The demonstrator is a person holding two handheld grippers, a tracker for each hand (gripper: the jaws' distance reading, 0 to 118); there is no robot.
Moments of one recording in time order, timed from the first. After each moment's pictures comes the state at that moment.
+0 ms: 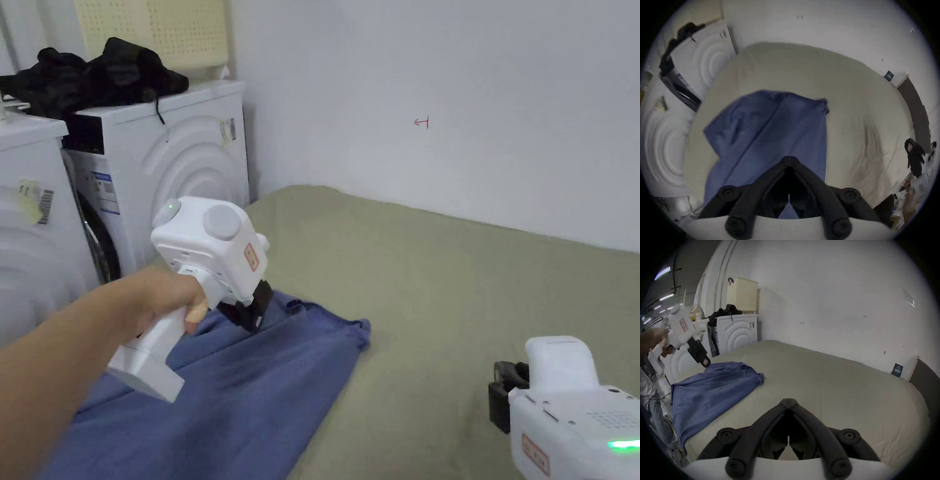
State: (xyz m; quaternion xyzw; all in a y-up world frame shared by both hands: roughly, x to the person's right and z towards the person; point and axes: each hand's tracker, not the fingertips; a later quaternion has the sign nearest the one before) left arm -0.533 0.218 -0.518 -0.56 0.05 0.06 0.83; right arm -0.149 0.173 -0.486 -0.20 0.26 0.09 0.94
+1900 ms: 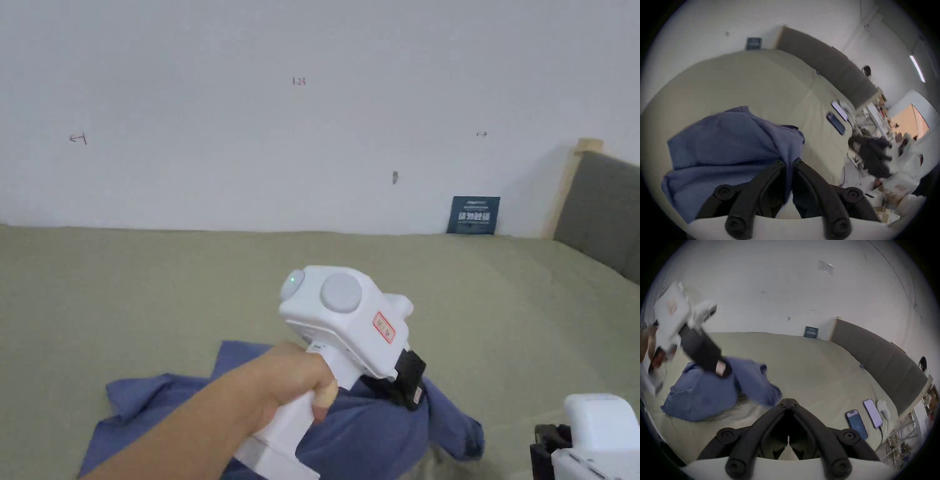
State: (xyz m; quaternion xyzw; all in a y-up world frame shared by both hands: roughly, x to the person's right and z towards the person) left arm 0.082 0.210 -0.572 -0.51 -0.45 -0.05 0.73; right arm 0.280 0.197 -0.377 -0.27 -0.08 0.06 0.96
